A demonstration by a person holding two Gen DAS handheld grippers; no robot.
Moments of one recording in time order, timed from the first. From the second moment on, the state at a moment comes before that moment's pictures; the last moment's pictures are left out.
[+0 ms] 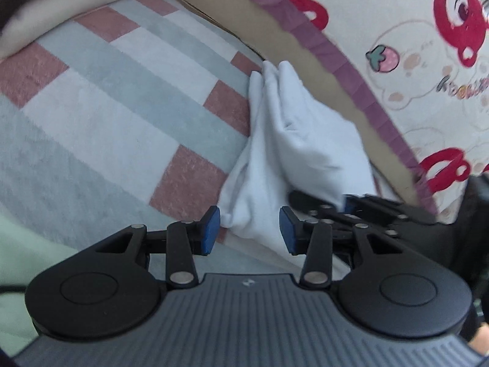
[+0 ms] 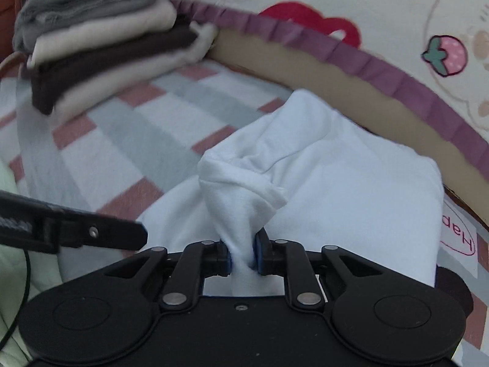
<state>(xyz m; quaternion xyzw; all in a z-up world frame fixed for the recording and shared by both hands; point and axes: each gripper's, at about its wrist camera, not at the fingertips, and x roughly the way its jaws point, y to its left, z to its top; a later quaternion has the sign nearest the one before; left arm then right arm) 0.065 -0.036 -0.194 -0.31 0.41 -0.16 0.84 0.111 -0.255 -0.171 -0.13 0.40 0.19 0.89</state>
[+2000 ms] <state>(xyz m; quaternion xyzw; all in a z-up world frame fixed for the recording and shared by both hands) 0.043 -0.024 -0.174 -0.21 0.46 -0.15 0.85 -0.009 -0.377 -0.160 0.17 0.51 0.21 0.82</state>
